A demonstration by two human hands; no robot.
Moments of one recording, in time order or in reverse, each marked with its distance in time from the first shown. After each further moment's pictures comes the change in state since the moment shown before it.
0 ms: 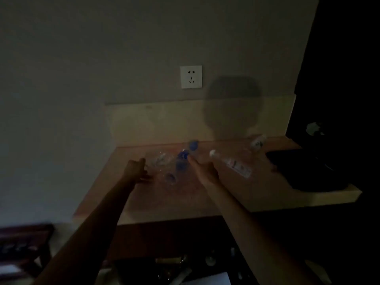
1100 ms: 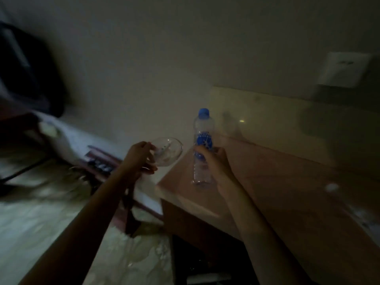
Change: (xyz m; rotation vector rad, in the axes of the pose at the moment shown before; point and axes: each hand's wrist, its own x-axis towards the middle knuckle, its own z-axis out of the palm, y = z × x) left_hand -0.048 -0.013 -0.194 0.030 0.411 0.001; right_hand -0.017 -0.061 0.190 0.171 -0.643 -0.140
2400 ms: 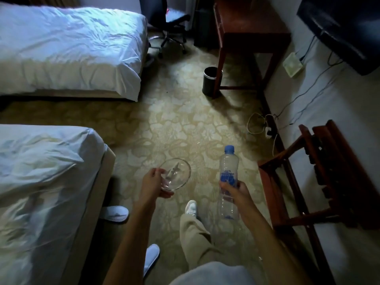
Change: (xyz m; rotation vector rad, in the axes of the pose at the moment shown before) left_hand -0.103 -0.455 -0.671 -0.469 1.039 -0.660; right_hand -0.101 0.290 0.797 -0.383 -0.940 0.429
